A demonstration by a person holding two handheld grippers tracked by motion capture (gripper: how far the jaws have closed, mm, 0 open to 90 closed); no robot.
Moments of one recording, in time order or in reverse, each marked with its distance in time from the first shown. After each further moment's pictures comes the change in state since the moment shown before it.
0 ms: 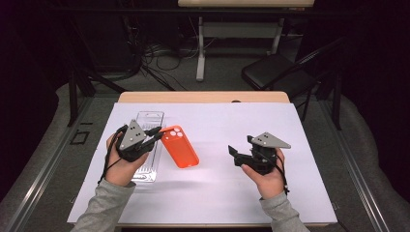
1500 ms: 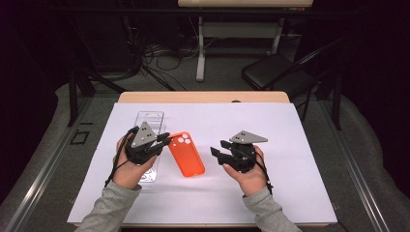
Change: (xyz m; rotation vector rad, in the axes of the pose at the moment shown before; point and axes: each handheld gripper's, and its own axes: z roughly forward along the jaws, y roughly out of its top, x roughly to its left) left arm -0.015 0.006 0.013 0.098 -0.070 -0.035; right arm 0.040 0.012 0.031 0.092 0.165 0.006
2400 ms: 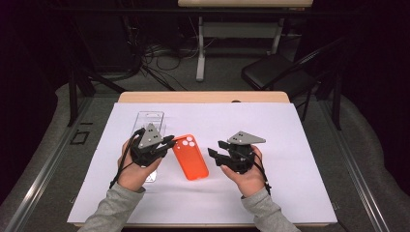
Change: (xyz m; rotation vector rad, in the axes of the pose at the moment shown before) left arm -0.011 0.004 0.008 0.040 -0.013 -0.016; right arm 0.006 0.002 0.001 -0.008 0.016 -0.016
